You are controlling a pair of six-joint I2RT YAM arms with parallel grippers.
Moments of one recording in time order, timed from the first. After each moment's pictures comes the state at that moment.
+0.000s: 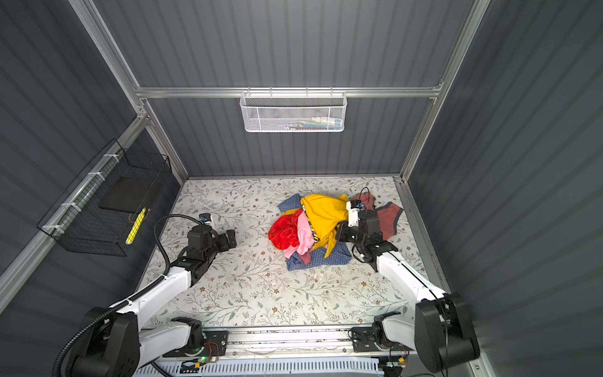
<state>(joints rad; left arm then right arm) -0.24 1.16 0.51 0.07 -0.16 -0.28 0.23 1.17 0.66 -0.02 -0.28 0.37</state>
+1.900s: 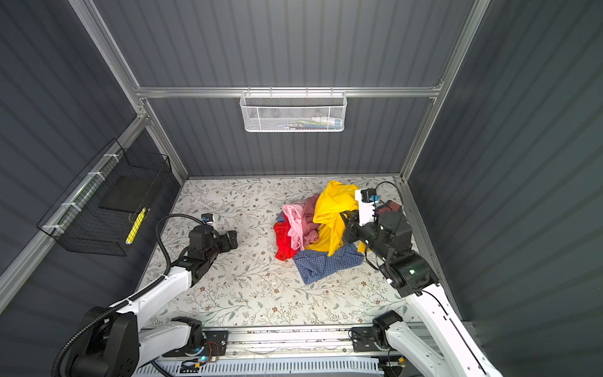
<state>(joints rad) -0.25 1.17 0.52 0.05 -0.16 -0.27 0.42 0.84 0.96 -0.36 -0.14 0.19</state>
